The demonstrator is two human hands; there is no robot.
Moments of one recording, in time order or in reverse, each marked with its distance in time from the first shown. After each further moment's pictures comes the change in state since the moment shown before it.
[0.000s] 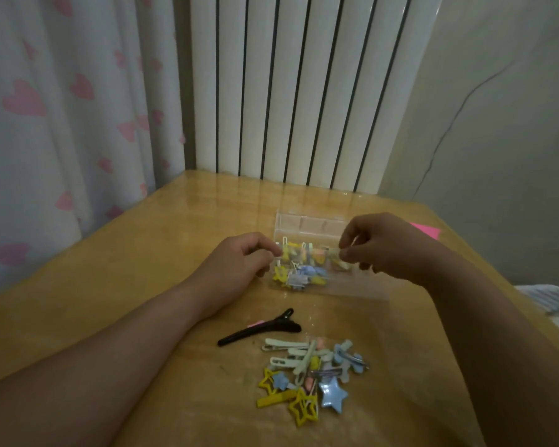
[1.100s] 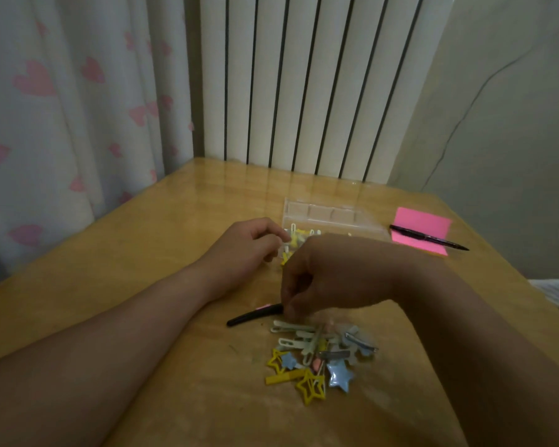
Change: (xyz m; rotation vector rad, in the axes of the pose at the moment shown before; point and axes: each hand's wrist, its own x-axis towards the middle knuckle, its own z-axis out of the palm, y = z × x) left_hand 0.000 0.001 0.000 -0.013 -0.006 0.009; right_hand -0.034 -0.072 0.042 -0.382 -0.525 -0.366
